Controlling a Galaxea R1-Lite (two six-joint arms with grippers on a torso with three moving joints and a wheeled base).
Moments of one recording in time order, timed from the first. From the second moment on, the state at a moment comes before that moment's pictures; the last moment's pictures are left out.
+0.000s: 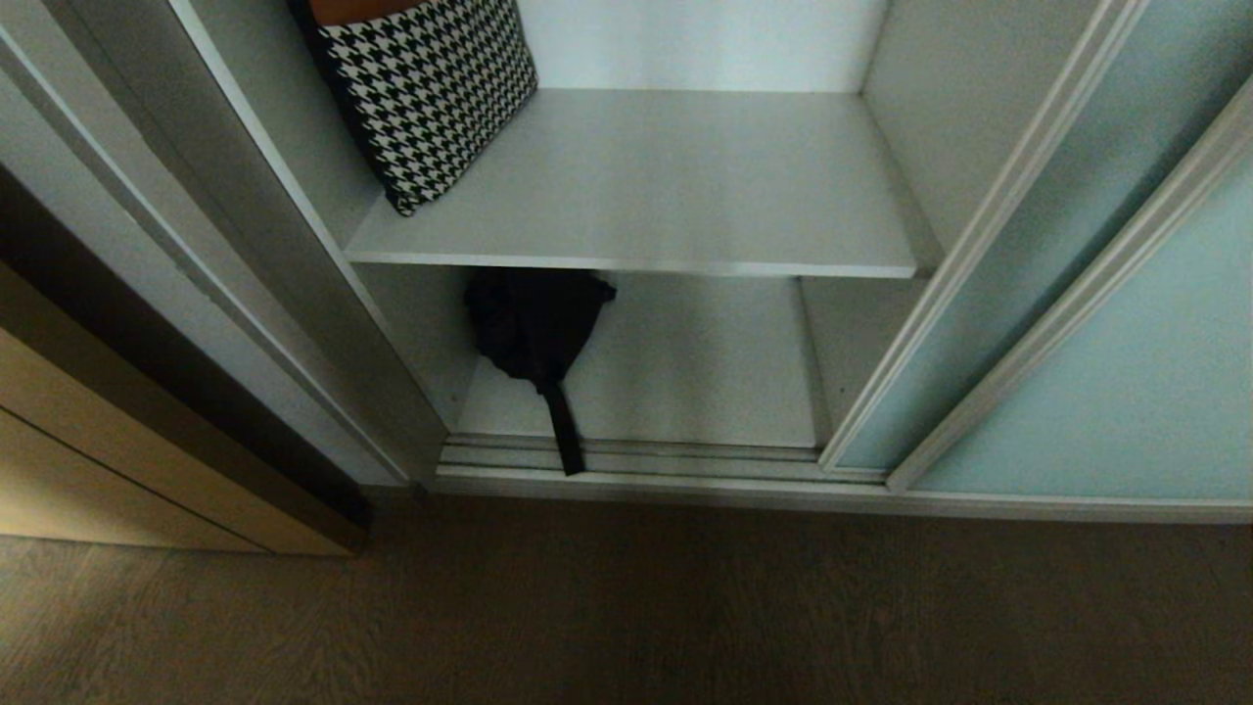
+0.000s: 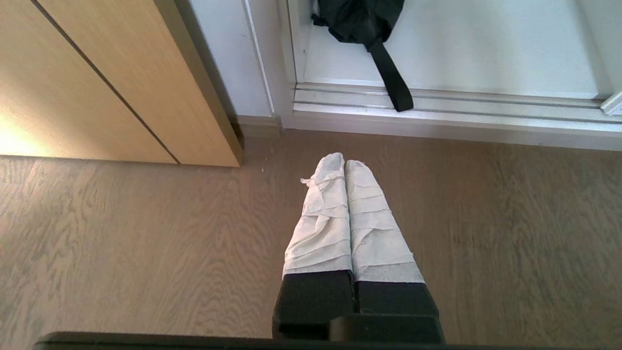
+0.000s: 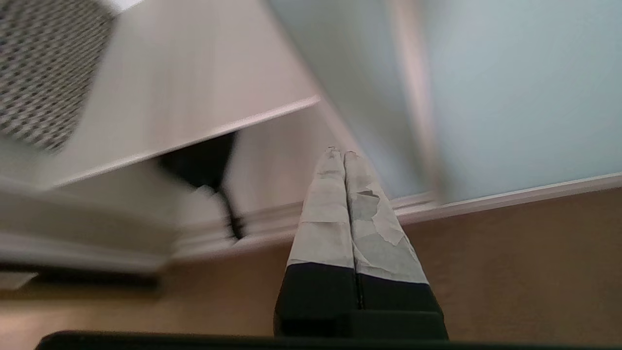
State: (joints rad) left arm 0.01 0.00 0.00 0.00 0.00 0.02; right arm -0.51 1.01 -1.24 0.23 0.52 0.42
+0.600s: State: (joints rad) left arm 0.01 0.00 0.00 0.00 0.00 0.02; right arm -0.55 1.18 -1.14 -0.15 0.56 0.63
